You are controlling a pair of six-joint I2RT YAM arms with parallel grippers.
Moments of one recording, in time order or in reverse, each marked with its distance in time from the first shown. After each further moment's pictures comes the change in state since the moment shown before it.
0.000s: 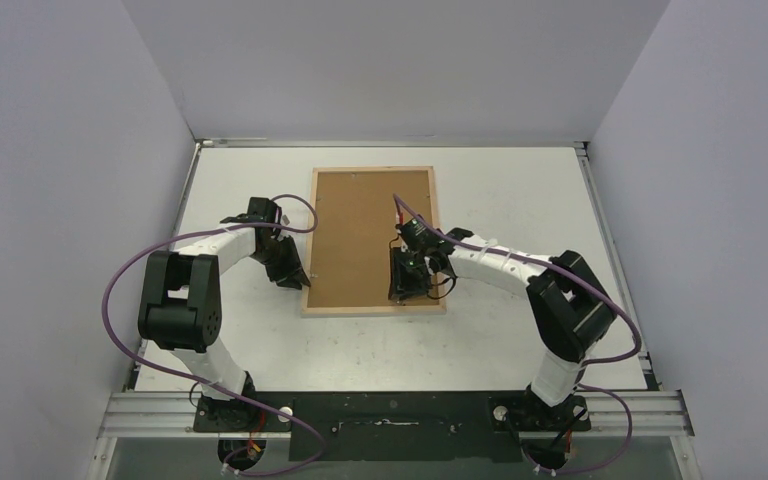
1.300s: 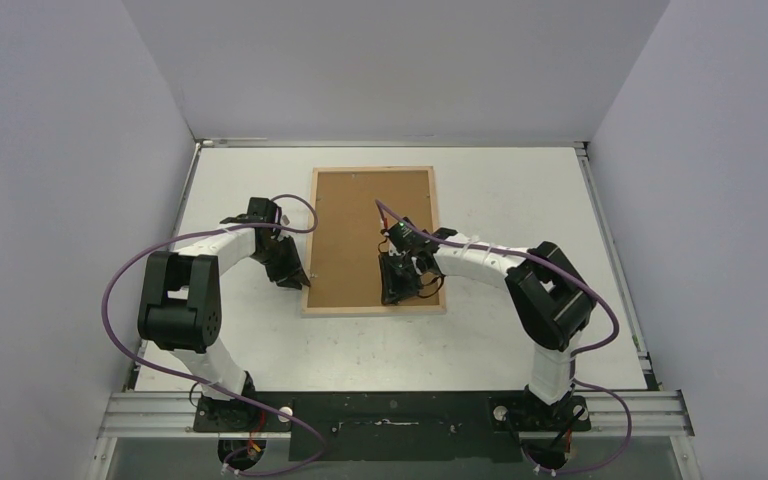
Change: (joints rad) left arm 0.000 -0.003 -0.004 0.005 0.000 0.000; right arm 0.030 0.101 0.060 0.013 -0.031 -0.089
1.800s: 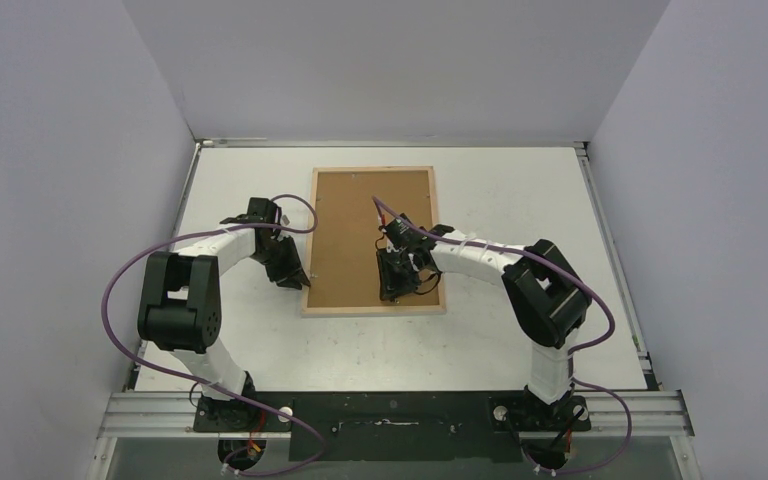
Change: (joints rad) left arm 0.000 -0.003 -0.003 0.003 0.000 0.000; right arm 0.000 0.027 0.045 -0.013 0.023 -0.010
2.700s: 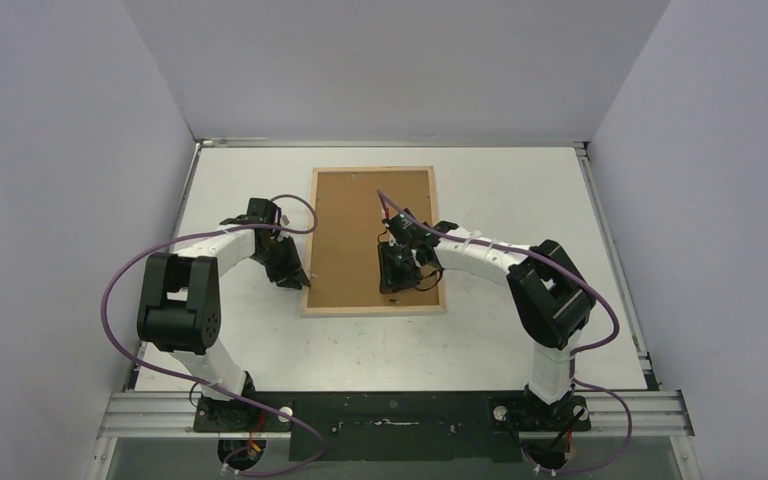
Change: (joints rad) left arm 0.000 -0.009 -0.009 0.008 0.000 -0.001; right arm -0.025 -0.023 0.009 0.011 0.030 0.018
